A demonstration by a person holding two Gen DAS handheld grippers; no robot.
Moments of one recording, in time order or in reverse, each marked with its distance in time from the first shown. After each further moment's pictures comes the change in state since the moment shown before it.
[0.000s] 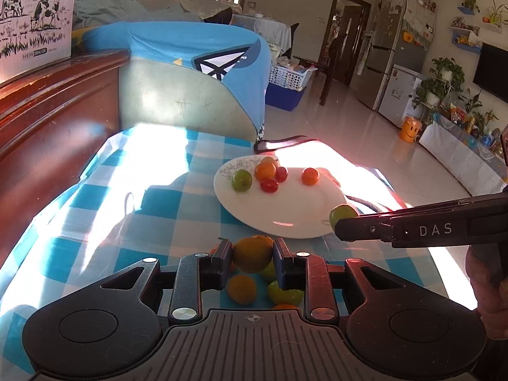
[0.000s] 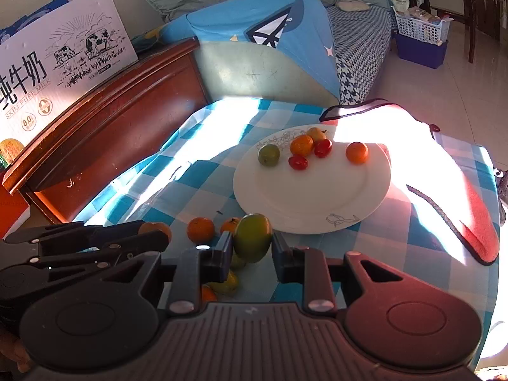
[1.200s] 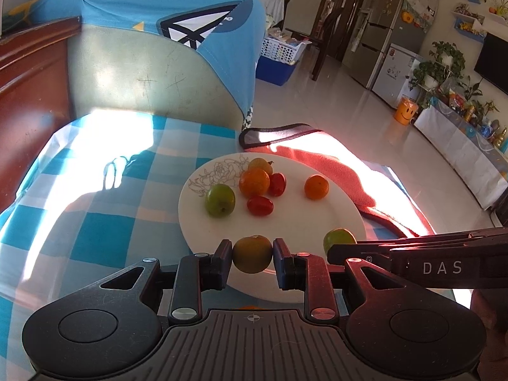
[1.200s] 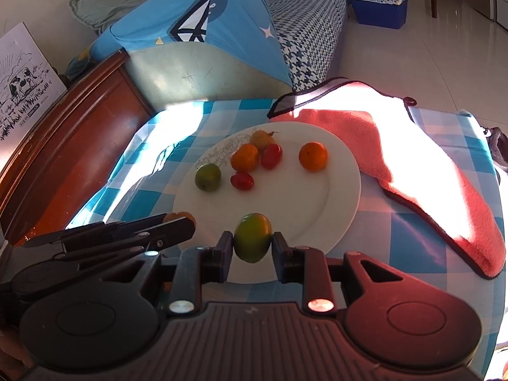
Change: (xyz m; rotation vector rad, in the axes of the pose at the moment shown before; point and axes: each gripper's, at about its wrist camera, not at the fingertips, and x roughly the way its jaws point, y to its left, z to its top) left arm 0.116 0.001 0.045 -0.023 0.121 -0.052; right arm 0.056 -0.055 0.035 0.193 0.066 -0.063
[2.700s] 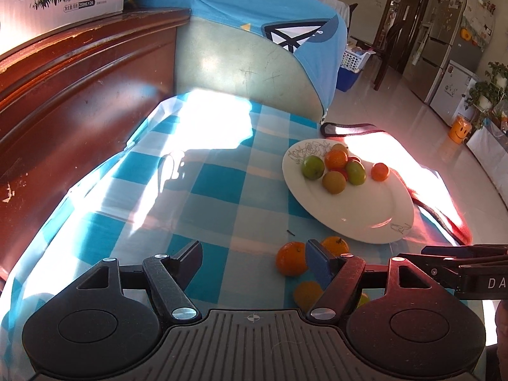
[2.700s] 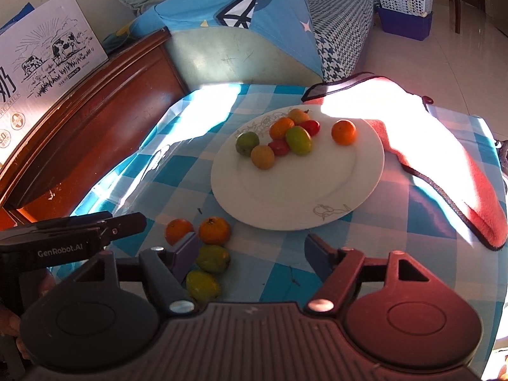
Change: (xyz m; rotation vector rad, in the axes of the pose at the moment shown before) left arm -0.088 0.038 -0.045 -0.128 -0.004 0.210; right arm -0.028 0.028 -0.041 -0.100 0.013 0.052
